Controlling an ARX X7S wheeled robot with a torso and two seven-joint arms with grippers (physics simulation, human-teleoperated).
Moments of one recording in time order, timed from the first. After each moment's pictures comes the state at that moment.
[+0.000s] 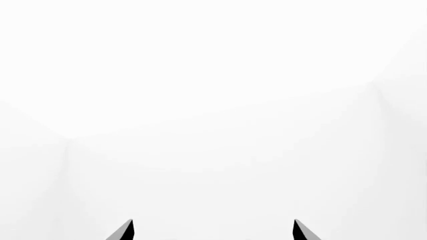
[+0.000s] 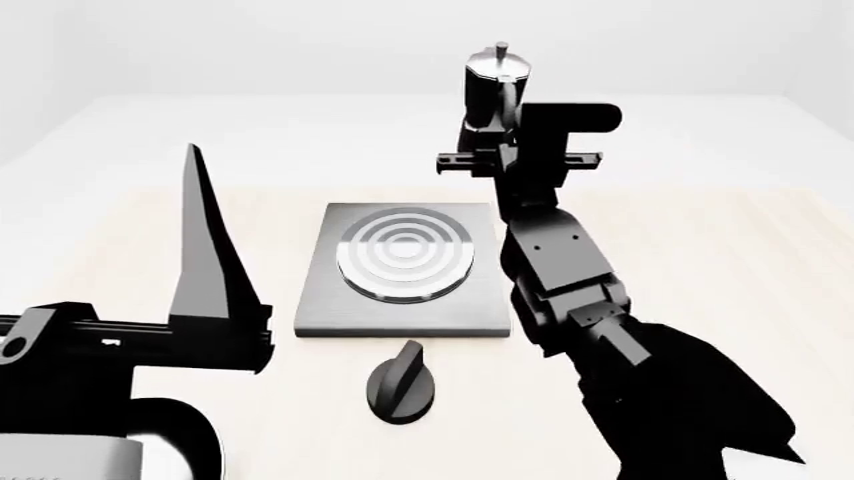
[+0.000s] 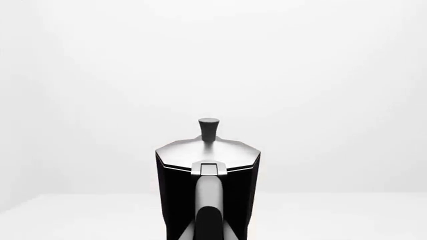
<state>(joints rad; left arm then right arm) -0.94 -1.16 1.20 0.94 -0.40 0.00 -1.25 1.27 0.00 -1.31 1.25 1.18 -0.47 0.28</state>
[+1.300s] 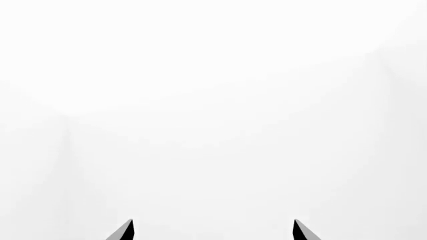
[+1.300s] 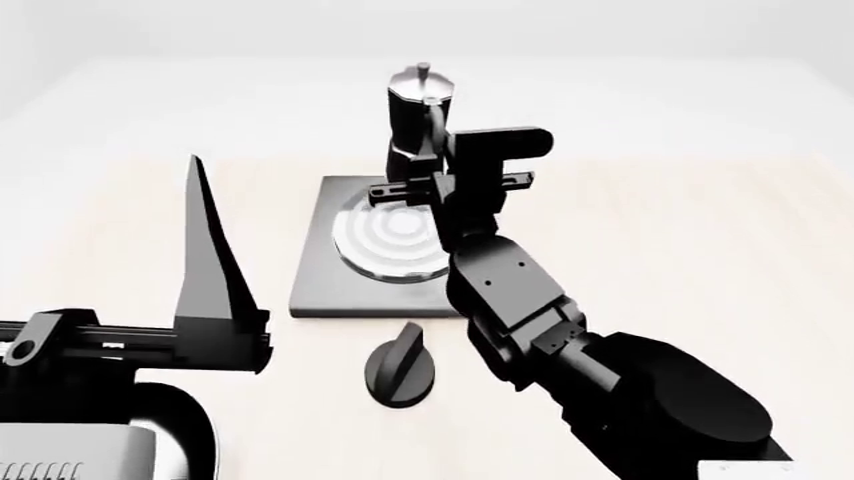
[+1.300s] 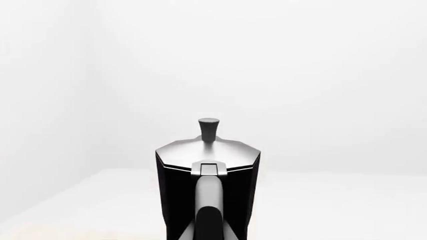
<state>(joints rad) -0.91 -1.17 1.20 0.95 -0.41 -0.03 -1.26 1.23 0.00 -1.56 1.01 1.32 -0.55 0.38</state>
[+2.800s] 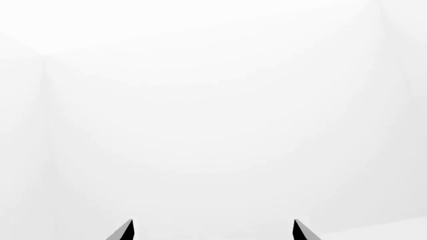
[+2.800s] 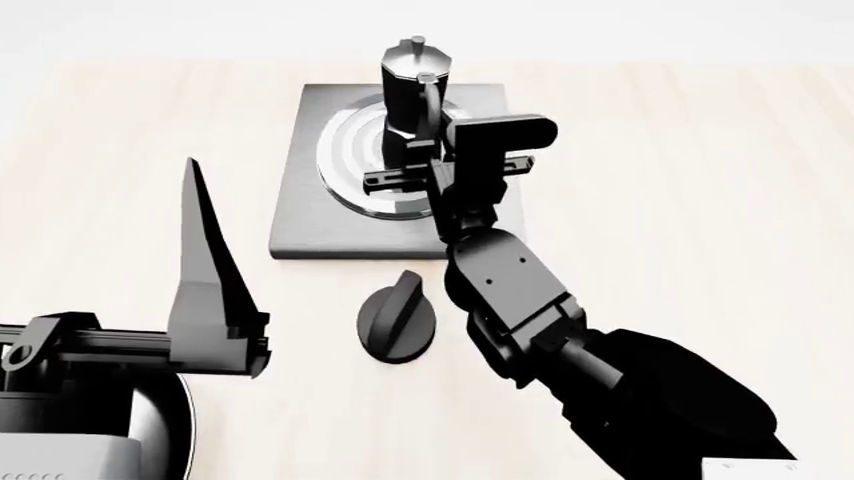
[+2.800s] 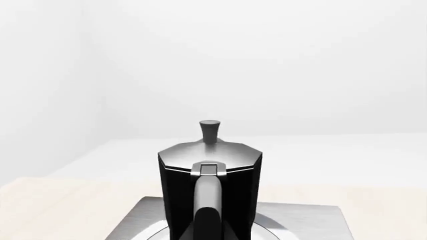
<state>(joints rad) -0.87 -1.17 1.18 0.92 -0.38 0.04 -1.25 1.24 0.00 -1.54 1.00 1.26 -0.62 0.38</state>
